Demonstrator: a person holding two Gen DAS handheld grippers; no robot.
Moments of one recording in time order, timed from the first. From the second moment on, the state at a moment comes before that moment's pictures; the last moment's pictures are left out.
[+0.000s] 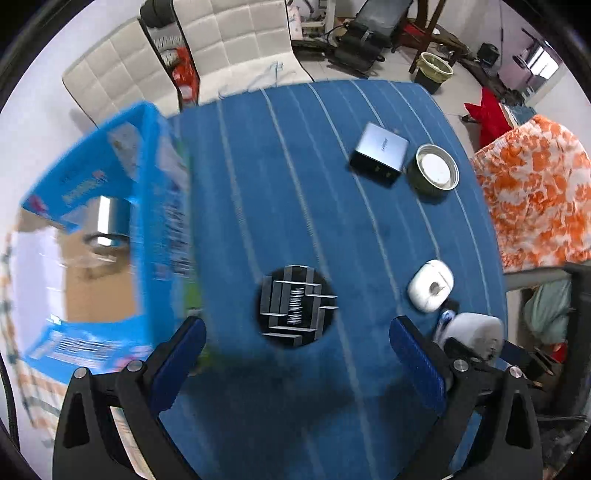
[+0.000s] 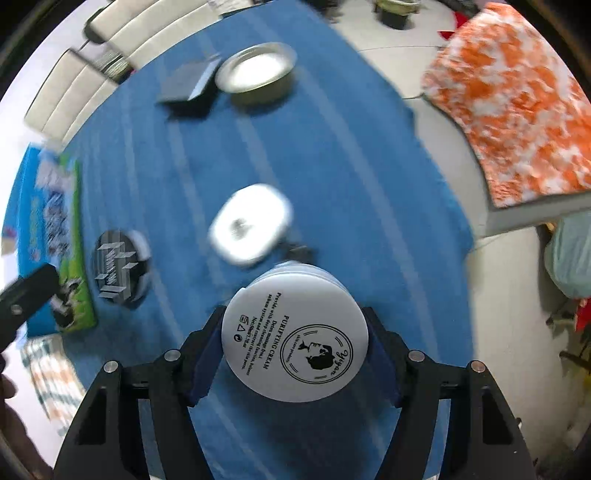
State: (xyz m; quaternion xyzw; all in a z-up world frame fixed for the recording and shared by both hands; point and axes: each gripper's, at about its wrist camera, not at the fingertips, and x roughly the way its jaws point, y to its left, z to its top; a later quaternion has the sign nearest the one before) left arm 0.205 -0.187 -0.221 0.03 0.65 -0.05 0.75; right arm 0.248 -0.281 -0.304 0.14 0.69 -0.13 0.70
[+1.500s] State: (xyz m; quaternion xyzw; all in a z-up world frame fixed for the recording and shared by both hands) left arm 0.160 -0.146 -0.182 0.03 0.61 -0.09 0.79; right arm 0.261 -0.237 -0.237 0.09 0.63 -0.11 0.76
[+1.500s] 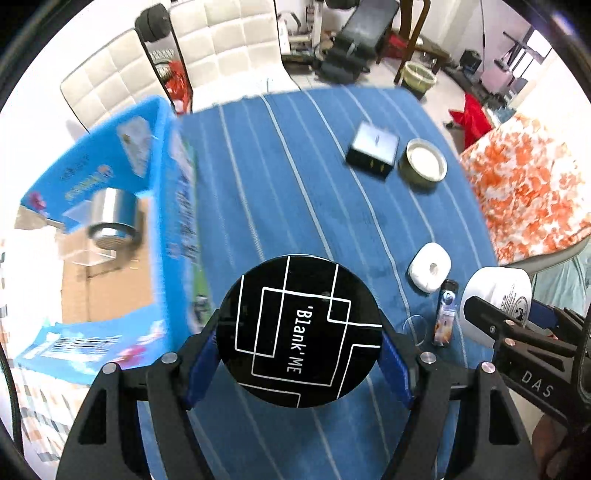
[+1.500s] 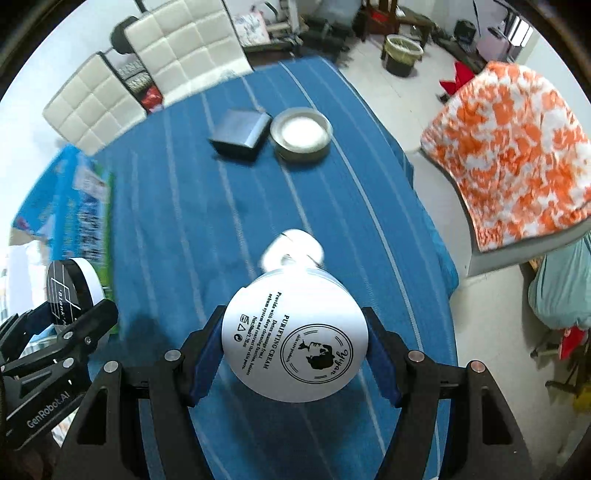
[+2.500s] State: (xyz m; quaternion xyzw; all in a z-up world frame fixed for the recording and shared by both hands) left arm 0.135 0.134 -0.082 -0.03 0.53 0.03 0.85; right arm 0.284 0.074 -0.139 0.03 0.58 0.06 0.81
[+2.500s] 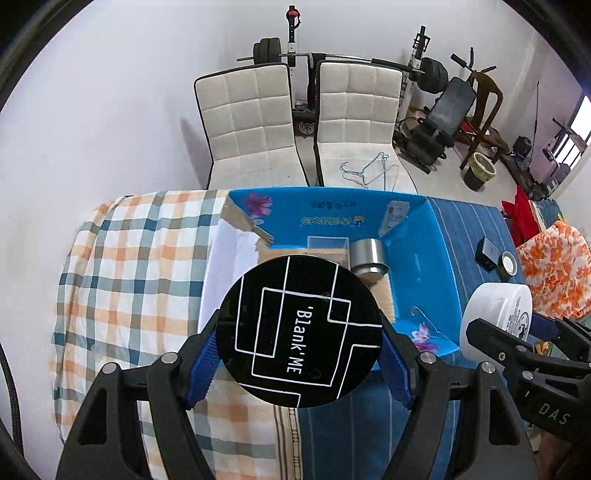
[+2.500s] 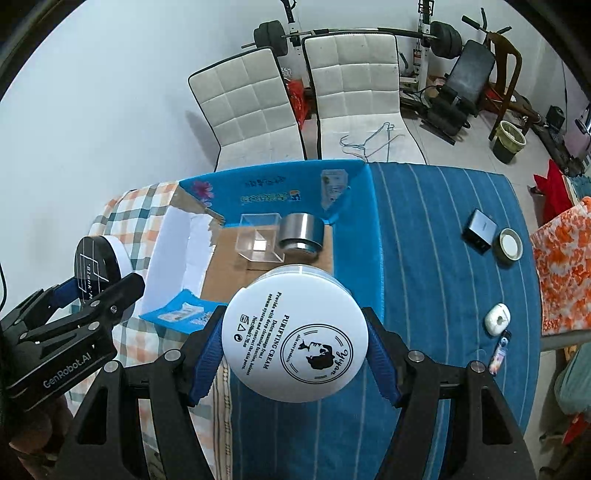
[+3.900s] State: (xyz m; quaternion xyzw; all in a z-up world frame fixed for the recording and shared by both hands) left arm 0.324 0.170 -0.286 -0.08 0.72 0.00 0.69; right arm 0.443 0.096 -0.386 0.03 0.77 -0.01 0.64
